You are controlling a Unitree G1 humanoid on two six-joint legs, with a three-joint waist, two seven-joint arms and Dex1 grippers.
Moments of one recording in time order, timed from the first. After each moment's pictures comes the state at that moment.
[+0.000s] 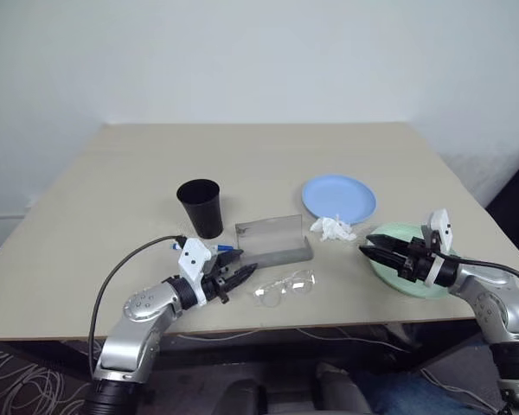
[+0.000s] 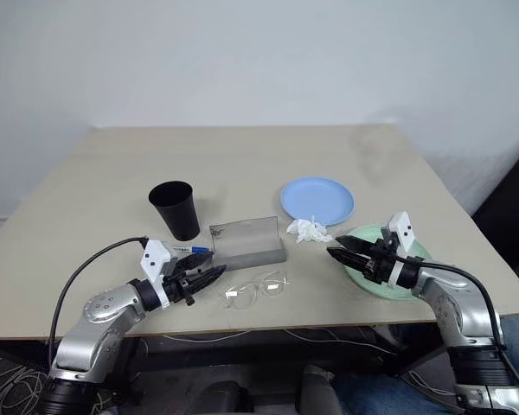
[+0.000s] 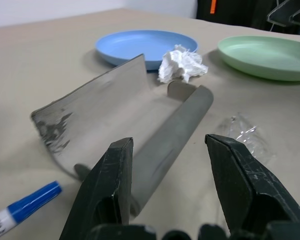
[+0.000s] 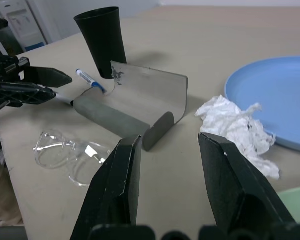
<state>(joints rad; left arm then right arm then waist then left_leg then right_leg) -0.01 0.43 -0.01 -0.19 -0.33 0.31 -0.75 -0.19 -0.61 -0.10 0.02 0.54 0.42 1.01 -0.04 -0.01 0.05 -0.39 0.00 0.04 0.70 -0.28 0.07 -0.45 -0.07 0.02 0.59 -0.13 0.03</state>
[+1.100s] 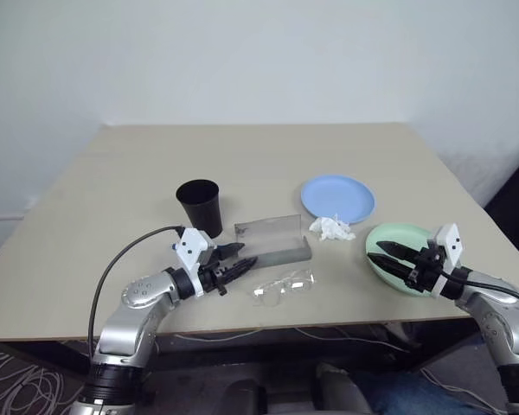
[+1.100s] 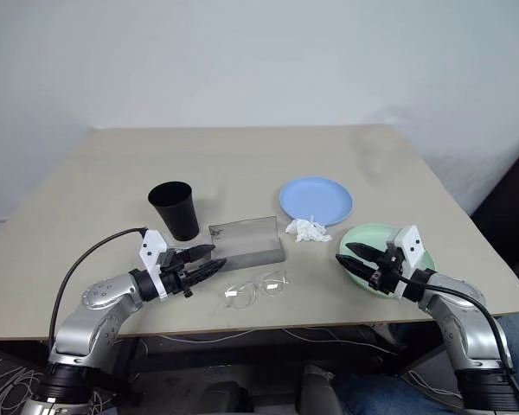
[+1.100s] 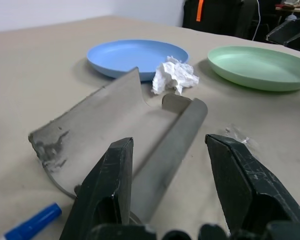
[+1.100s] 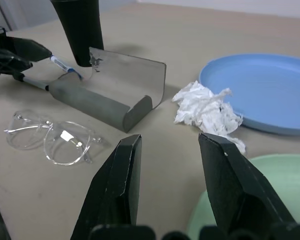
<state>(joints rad) -0.09 0.45 0.00 -0.11 -0.38 0.31 -0.83 -0.06 -0.61 -0.11 -0.09 0.47 0.32 0.91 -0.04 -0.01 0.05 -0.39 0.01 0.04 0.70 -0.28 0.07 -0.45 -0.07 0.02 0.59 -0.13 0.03</state>
